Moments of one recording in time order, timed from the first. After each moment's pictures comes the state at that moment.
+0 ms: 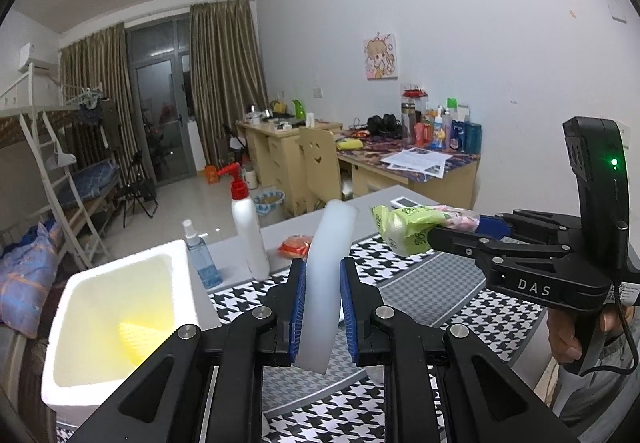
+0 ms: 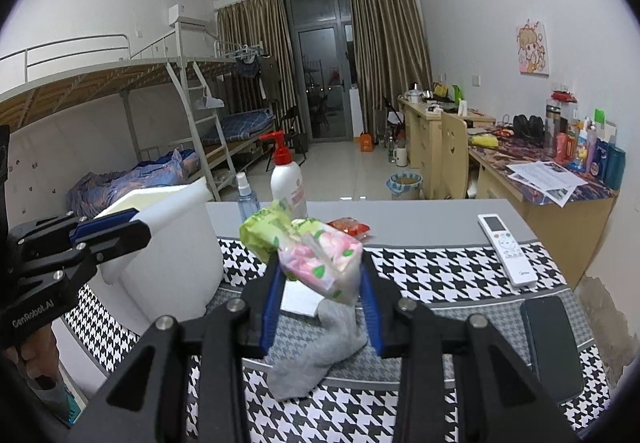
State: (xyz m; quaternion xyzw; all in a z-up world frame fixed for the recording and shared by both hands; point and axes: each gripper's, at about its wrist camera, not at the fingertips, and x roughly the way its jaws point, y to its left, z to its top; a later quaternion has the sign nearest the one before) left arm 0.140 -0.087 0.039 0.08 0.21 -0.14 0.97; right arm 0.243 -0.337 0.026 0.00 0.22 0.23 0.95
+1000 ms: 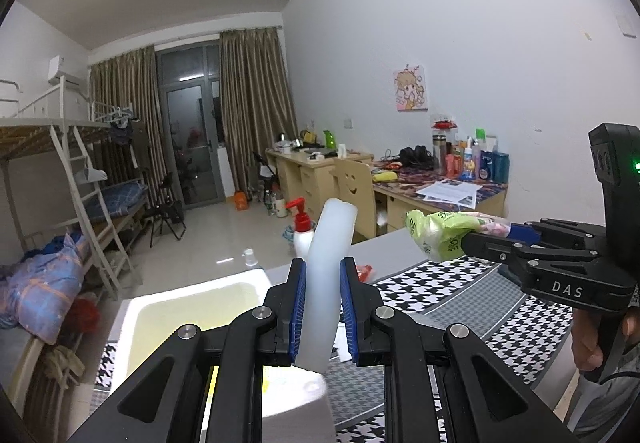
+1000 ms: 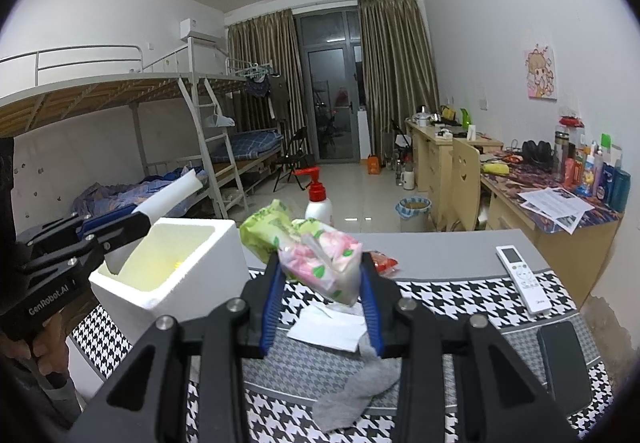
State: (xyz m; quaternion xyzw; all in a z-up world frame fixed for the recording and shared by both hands) left arm 0.139 -0.042 0.056 0.07 0.15 -0.09 0.98; right arm 0.231 -0.298 0.053 0.00 0.18 0.24 0.95
